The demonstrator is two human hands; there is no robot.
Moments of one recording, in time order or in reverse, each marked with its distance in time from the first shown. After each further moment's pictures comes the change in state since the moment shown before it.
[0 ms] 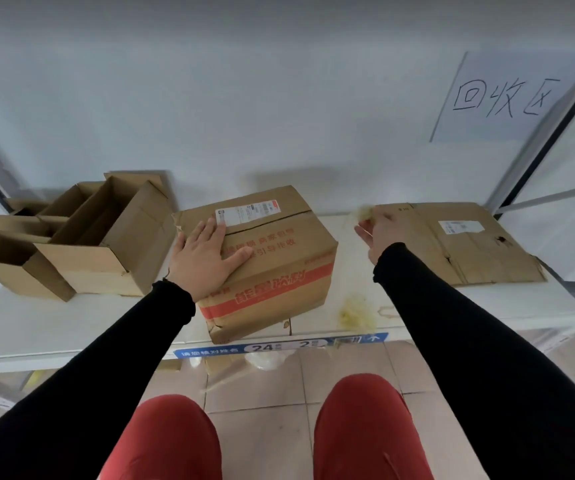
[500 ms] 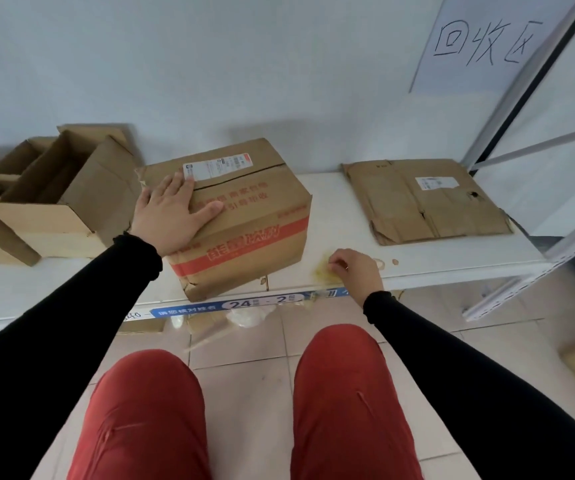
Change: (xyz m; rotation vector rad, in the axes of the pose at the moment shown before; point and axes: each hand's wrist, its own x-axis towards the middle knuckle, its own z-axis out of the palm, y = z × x) left_hand 0.000 -0.001 0.002 0.017 0.008 0.001; right_hand -0.047 0.105 -0.129 -1.306 -0.392 -0.602
